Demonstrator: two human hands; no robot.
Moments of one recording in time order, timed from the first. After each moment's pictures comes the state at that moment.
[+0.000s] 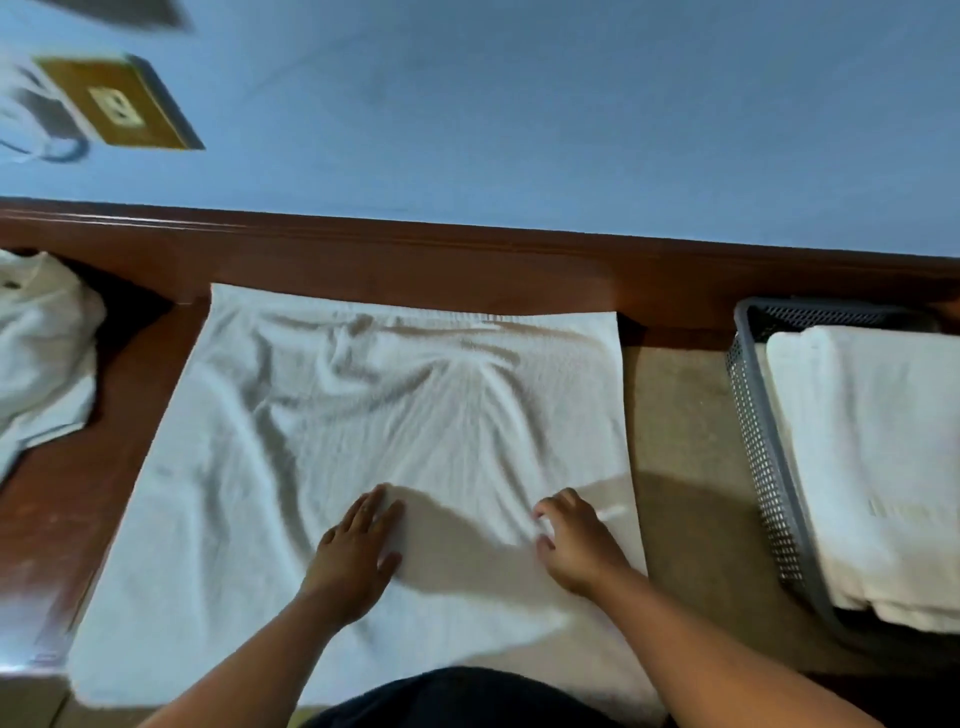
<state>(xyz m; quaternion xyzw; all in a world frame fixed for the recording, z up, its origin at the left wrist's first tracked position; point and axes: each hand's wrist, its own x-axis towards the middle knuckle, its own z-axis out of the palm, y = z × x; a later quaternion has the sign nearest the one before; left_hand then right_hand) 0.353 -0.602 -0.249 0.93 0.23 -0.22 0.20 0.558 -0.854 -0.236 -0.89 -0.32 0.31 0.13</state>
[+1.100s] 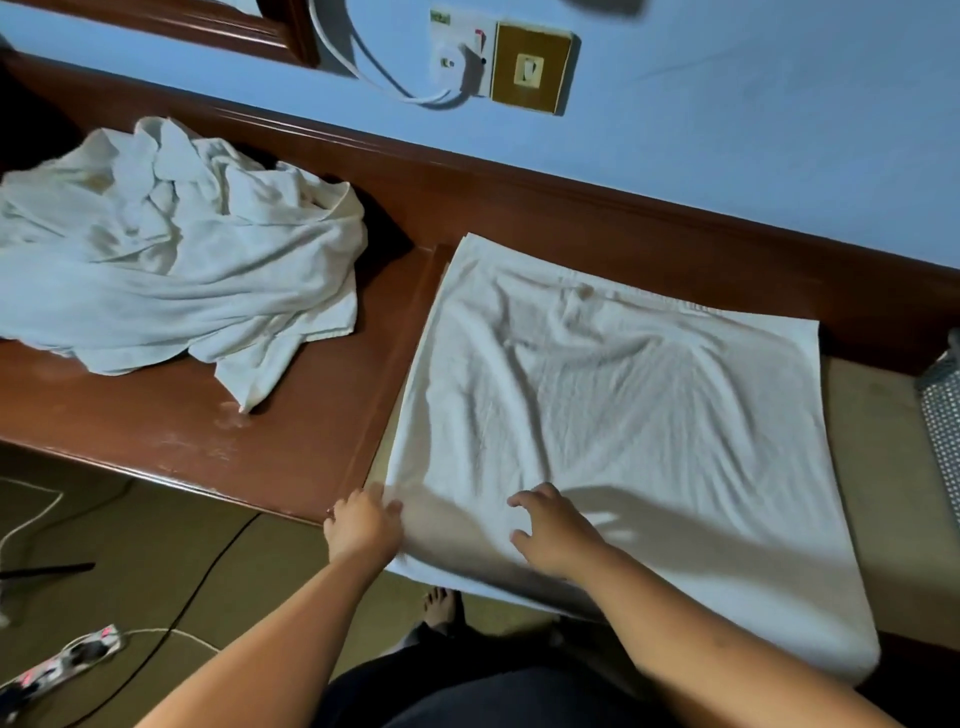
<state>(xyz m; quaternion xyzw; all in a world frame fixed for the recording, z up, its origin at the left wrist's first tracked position) 0.095 -0.433 -0.241 0.76 0.56 -0.14 0.30 0.277 -0.615 -0.206 -0.83 -0.40 0.38 0.07</state>
